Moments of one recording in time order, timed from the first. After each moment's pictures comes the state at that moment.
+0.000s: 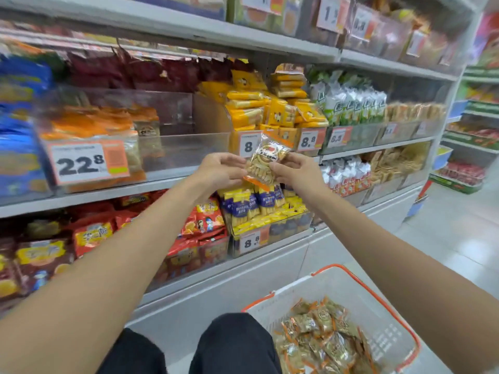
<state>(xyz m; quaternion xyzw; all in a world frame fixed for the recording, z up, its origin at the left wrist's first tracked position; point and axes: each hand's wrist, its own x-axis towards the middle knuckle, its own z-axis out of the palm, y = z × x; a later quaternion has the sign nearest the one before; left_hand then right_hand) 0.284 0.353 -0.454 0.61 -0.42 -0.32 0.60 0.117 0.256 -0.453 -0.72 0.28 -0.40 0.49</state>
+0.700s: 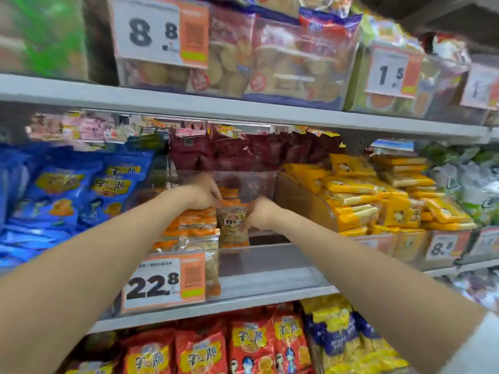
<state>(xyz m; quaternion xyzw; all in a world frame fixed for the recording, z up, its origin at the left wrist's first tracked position) 0.550 0.354 -0.362 0.87 -0.44 0.00 0.21 0.439 0.226 -0.397 -0.94 0.24 -0.07 0.22</state>
